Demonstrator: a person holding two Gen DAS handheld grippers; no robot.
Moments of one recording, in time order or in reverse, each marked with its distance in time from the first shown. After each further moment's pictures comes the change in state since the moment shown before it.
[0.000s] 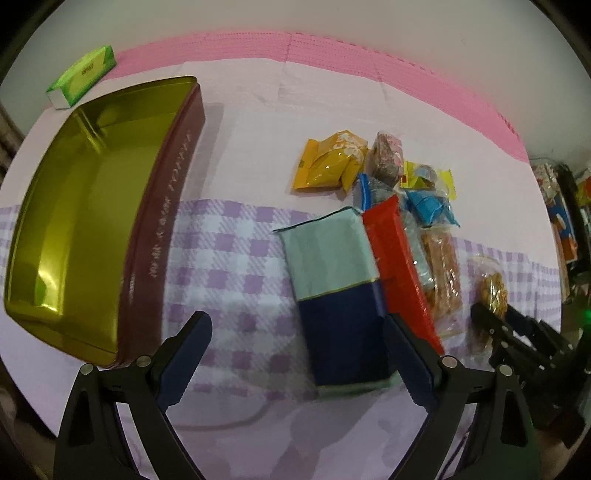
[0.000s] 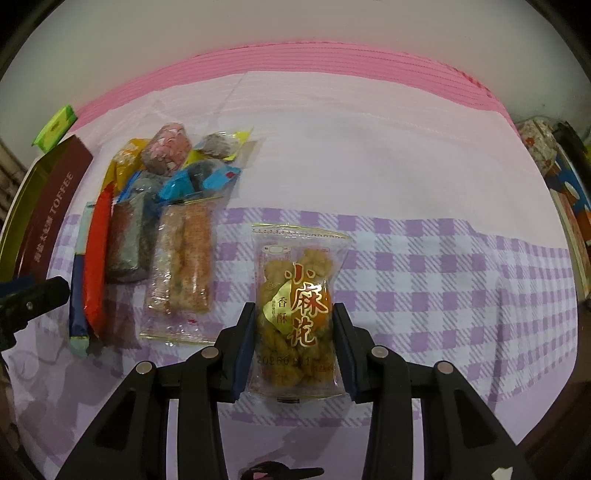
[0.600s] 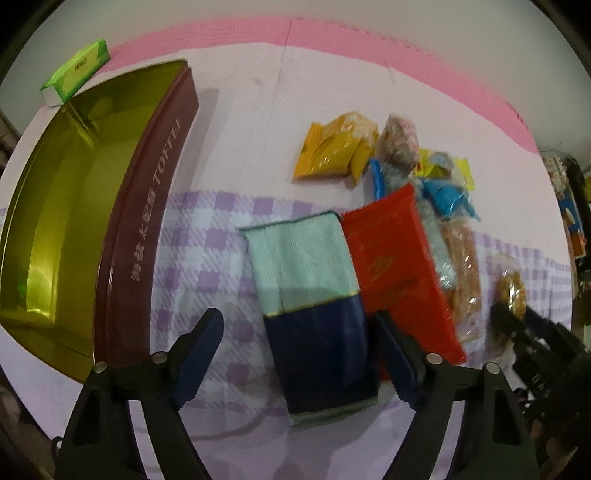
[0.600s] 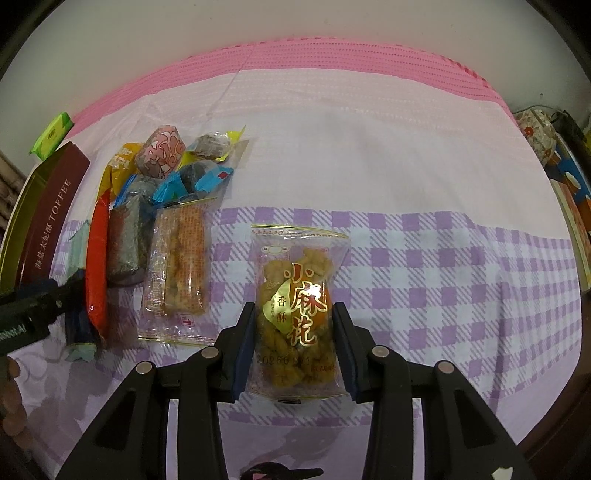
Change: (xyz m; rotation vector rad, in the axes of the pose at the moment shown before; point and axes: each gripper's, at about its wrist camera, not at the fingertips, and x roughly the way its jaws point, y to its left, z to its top) left arm 0.025 0.000 -0.002 0.017 0.039 0.035; right arm 0.001 -0.003 0.000 0.022 0.010 0.011
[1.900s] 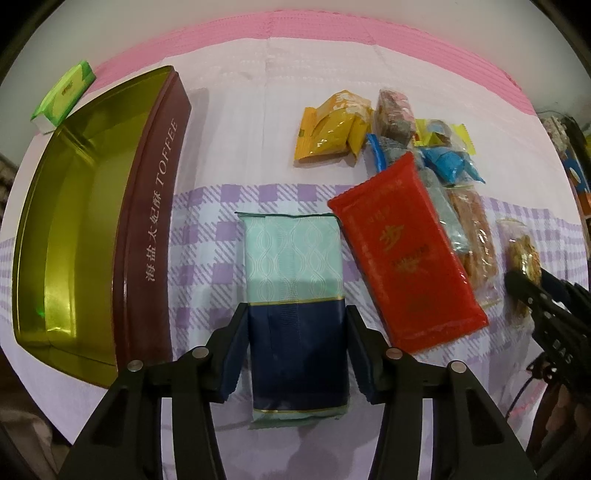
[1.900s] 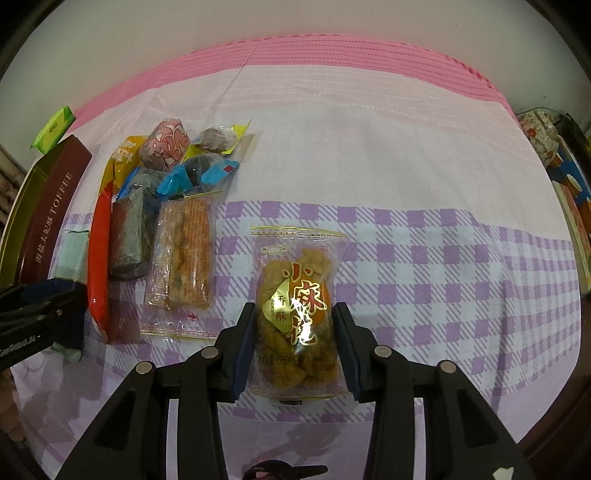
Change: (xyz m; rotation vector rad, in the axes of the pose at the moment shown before) left arm -0.005 -0.007 -0.004 0.122 0.031 0.054; right arm 0.002 0.003 -0.002 -0.004 0.004 0.000
